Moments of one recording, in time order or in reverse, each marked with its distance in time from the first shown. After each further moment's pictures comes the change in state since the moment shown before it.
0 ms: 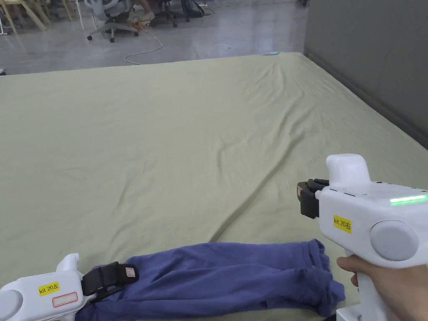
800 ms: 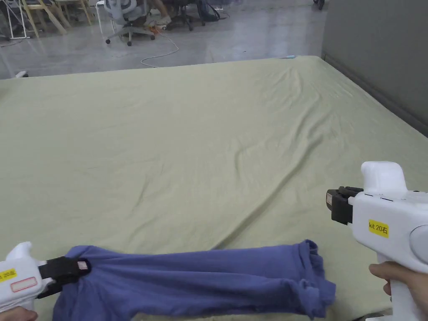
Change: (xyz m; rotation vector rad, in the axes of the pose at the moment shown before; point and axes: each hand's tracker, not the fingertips) left arm -0.068 0.039 0.091 0.251 0.186 0.129; right arm 0.009 -0.006 0.002 -0.022 -0.022 -0.044
